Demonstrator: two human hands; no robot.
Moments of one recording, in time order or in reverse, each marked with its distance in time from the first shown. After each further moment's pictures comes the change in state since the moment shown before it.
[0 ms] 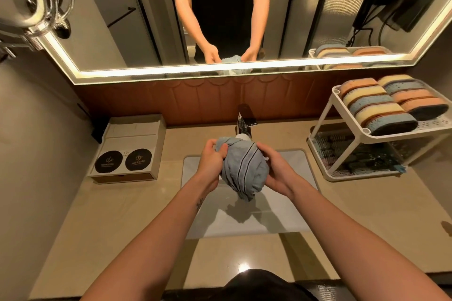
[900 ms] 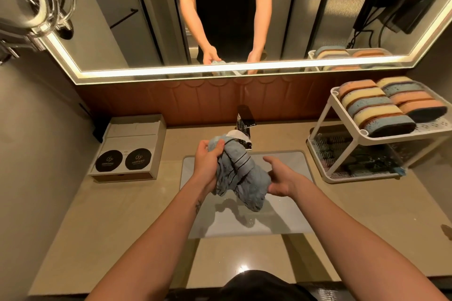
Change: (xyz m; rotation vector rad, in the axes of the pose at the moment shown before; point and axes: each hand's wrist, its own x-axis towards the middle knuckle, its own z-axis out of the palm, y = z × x) left_hand -0.011 0.001 0.001 -0.242 0.089 0.018; right_hand 0.003 -0.003 -0.026 -0.011 0.162 0.372
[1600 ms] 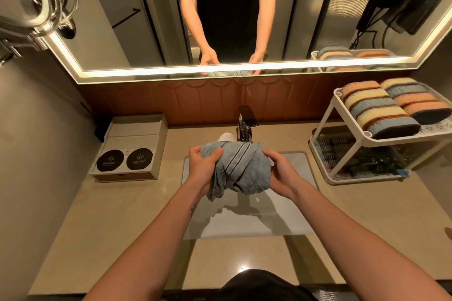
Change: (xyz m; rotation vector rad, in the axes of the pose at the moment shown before) left_hand 0.012 -0.005 -0.021 0.124 0.147 -0.033; right_hand 0.004 0.004 0.001 0.061 -0.156 -0.387
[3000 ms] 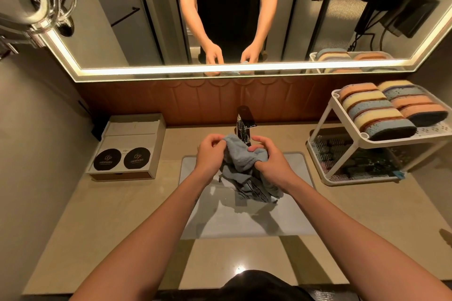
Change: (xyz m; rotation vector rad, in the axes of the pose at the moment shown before) left_hand -0.001 0.020 0.028 0.429 -0.072 0.277; right_hand -0.024 -0.013 0.028 -0.920 0.121 -0.473
